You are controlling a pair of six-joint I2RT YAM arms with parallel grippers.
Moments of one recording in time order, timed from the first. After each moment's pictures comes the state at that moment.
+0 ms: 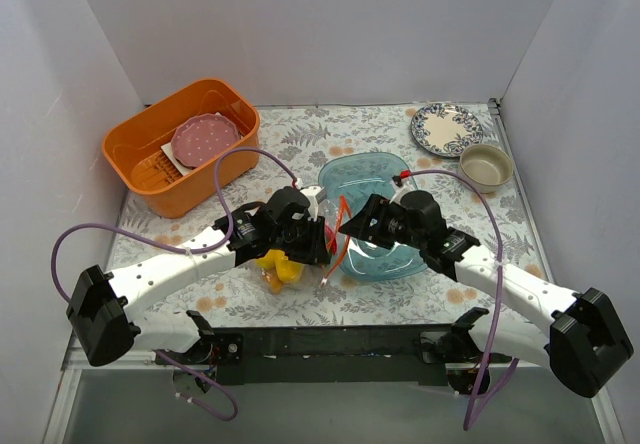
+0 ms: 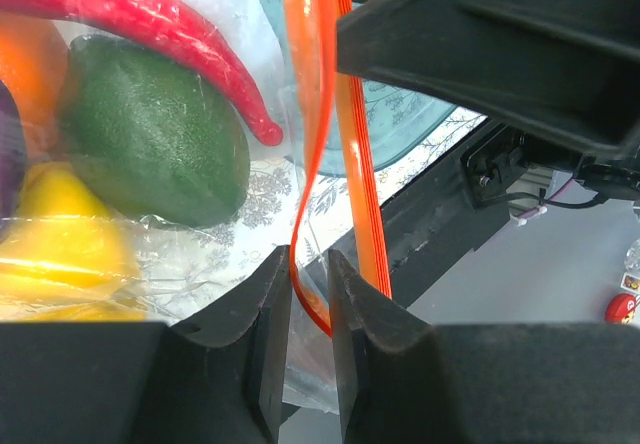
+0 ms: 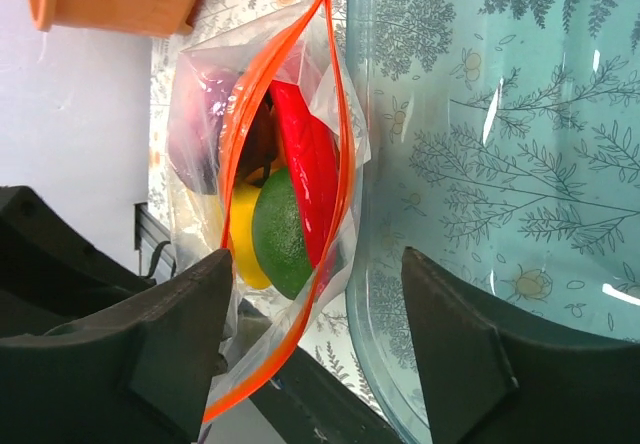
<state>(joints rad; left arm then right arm) -0.91 1.25 0.97 -0.53 0.18 -0.64 0.69 1.09 0.60 0.00 -0.21 0.92</state>
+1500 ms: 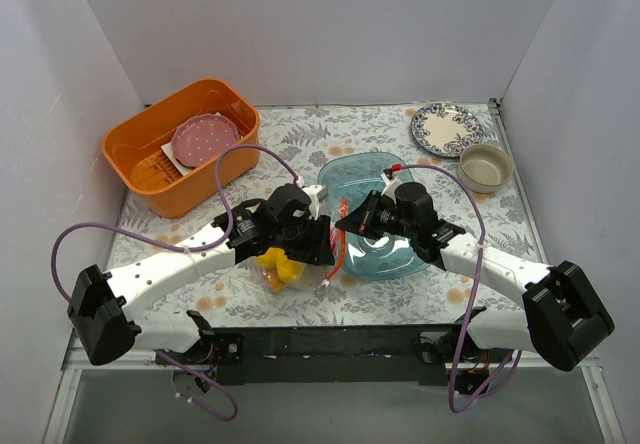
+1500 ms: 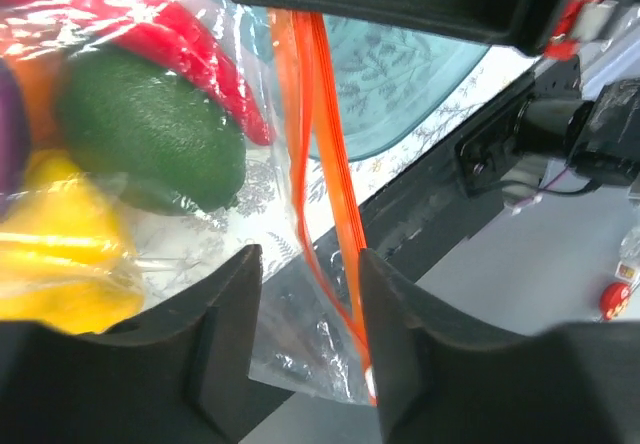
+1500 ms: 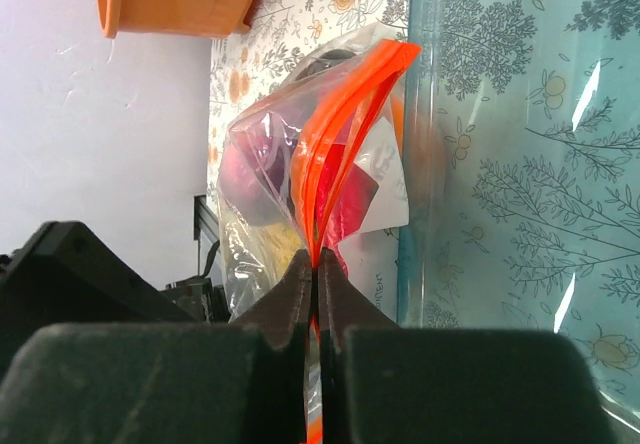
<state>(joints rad) -0.91 1.27 1.00 -0.57 0.21 -0.63 0.64 1.24 0.61 0.23 -0.36 1.02</state>
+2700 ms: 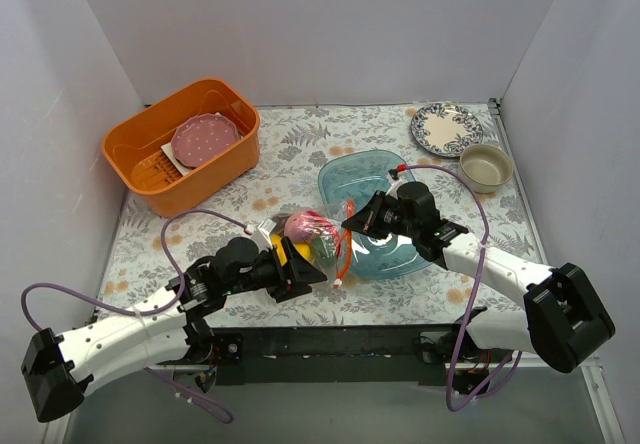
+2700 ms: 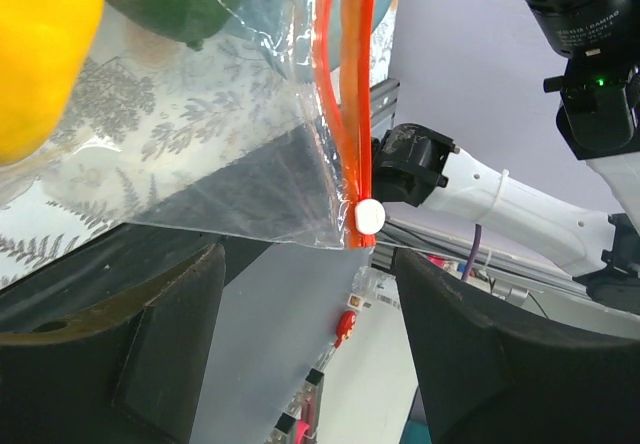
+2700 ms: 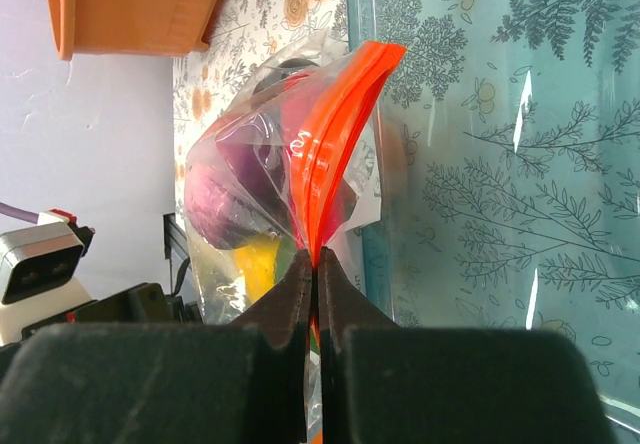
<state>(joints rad) -0.94 0.72 0.45 -0.20 0.21 -1.34 0.62 1.24 0.61 0.16 -0.31 0.98</state>
